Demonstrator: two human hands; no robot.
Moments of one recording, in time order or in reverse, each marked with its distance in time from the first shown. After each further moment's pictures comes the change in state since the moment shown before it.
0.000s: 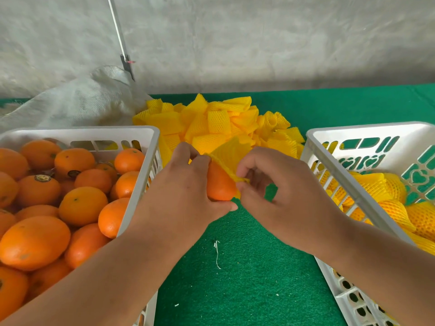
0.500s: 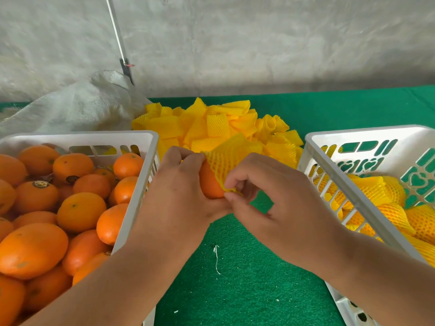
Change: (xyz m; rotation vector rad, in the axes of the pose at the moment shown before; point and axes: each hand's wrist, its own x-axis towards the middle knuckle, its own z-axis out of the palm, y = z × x) left_hand 0.000 0.004 -0.004 -0.245 0.062 -0.071; right_hand 0.000 -0.013 0.002 -0.042 0.025 -0.083
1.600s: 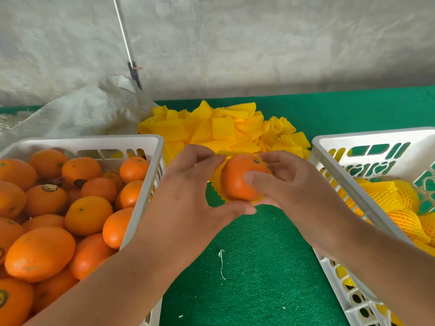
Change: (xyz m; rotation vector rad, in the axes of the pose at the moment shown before) left_hand 0.000 -0.002 -0.004 -0.058 0.038 0.173; right_hand 0.009 0.024 -0.004 0.532 0.092 0.704
